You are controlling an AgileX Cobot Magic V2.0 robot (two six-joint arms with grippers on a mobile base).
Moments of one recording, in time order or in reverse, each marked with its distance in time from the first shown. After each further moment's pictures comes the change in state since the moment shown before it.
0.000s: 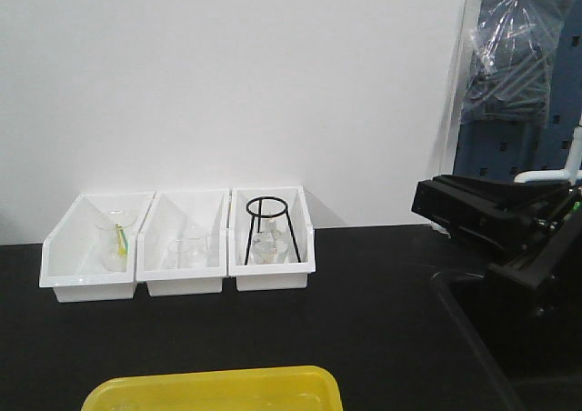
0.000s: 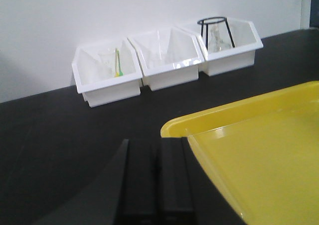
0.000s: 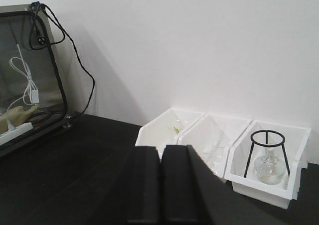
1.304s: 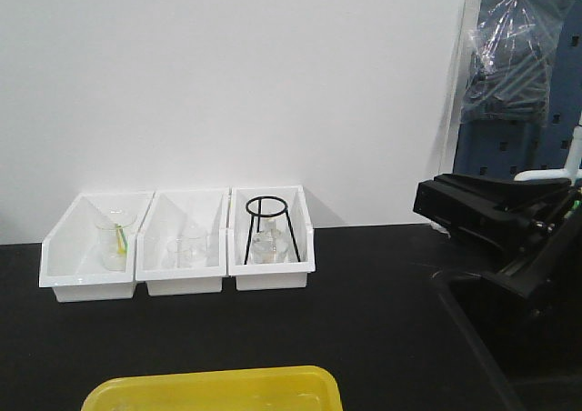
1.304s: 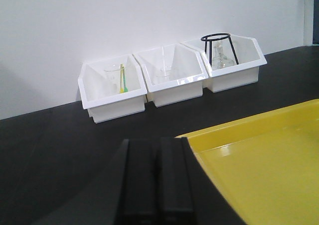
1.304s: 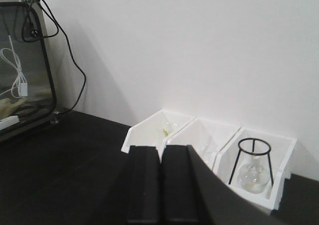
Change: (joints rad) left arm 0.002 -0.002 0.003 0.000 -0.049 0.000; right arm 0.000 0.004 0.000 0.018 0.021 -0.104
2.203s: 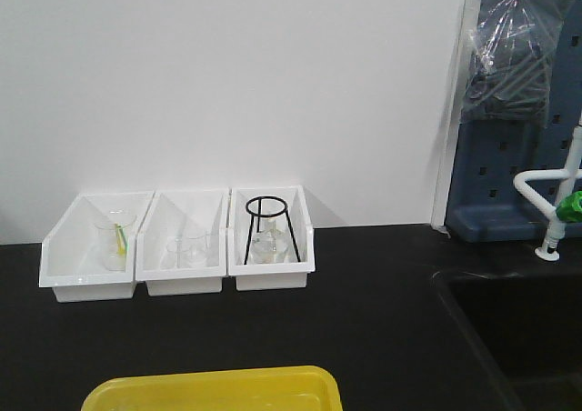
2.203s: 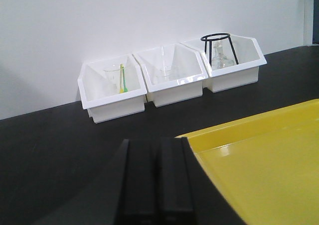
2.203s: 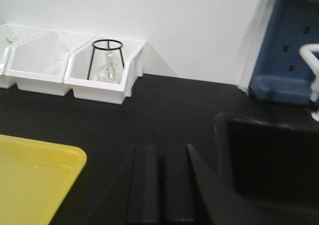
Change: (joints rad) left arm 0.000 0.000 0.000 0.000 0.000 0.000; right arm -0.157 -0.332 0.615 1.670 0.350 -1.806
